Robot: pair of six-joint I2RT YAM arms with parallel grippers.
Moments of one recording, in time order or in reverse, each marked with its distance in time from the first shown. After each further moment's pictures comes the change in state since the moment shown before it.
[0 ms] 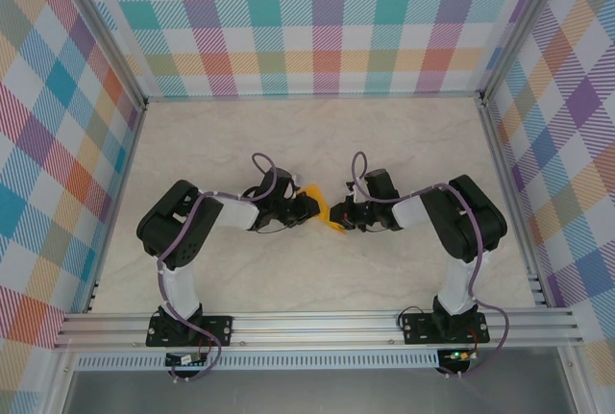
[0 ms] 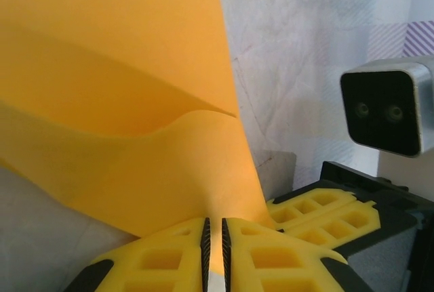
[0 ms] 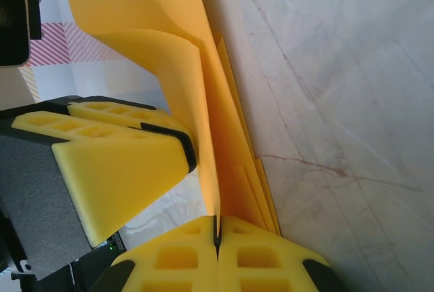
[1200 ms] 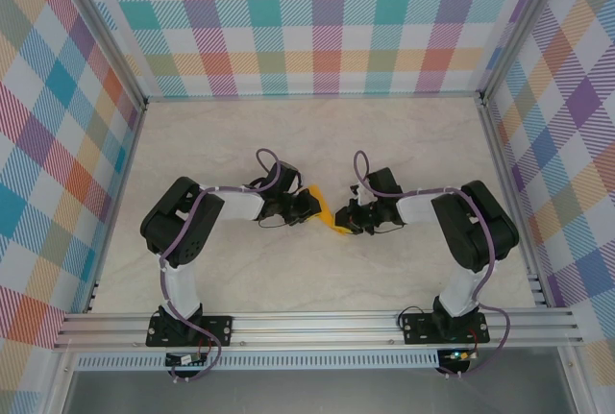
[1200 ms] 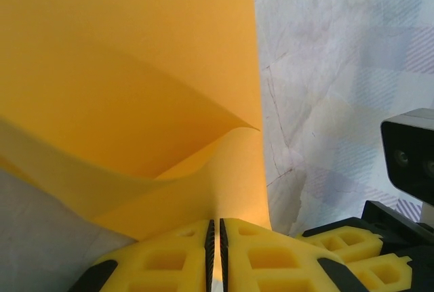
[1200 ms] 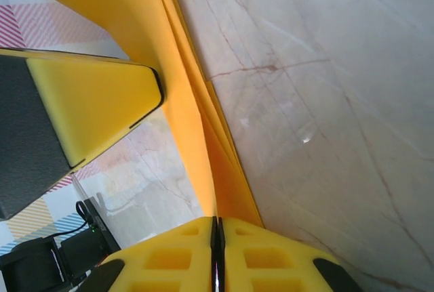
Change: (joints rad) left arm -0.003 0.028 0.119 -0.223 -0.021 -0.008; right arm -0.006 -0.090 0.039 -0.334 0.028 -0.107
